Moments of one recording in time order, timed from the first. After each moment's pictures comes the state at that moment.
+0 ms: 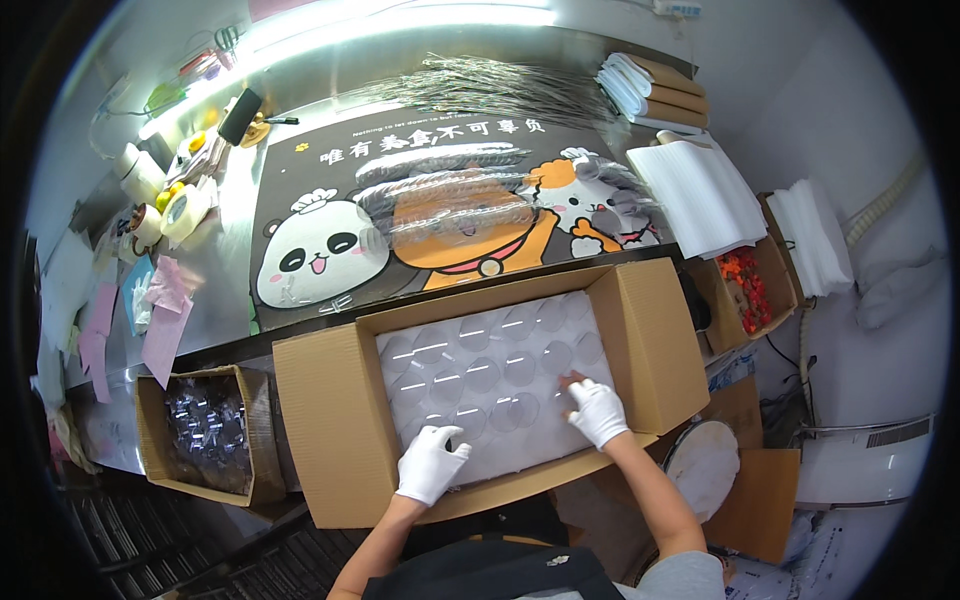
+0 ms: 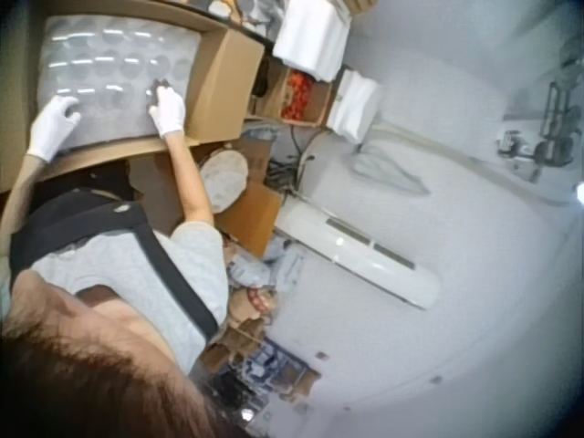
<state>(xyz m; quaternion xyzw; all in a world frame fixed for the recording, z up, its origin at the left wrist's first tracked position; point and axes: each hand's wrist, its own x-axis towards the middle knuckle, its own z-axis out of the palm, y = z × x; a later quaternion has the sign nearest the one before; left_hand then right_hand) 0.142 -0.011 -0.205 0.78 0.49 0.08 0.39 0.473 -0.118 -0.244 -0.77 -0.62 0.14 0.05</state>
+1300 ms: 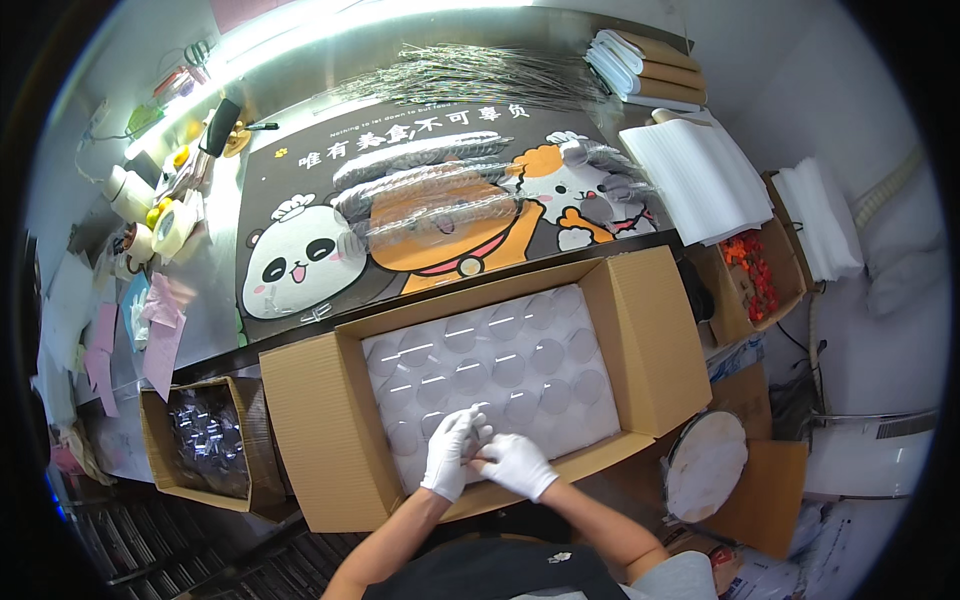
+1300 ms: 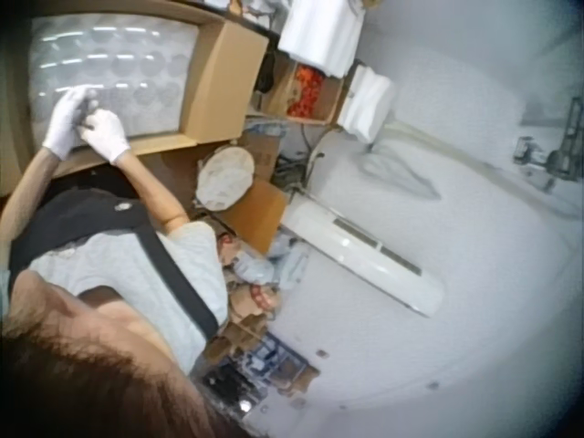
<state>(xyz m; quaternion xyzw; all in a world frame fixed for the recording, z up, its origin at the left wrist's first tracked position) 0.202 -0.028 -0.234 0.18 0.43 0.27 0.85 0.347 -0.103 -0.224 -0.66 -0.62 0.37 0.21</state>
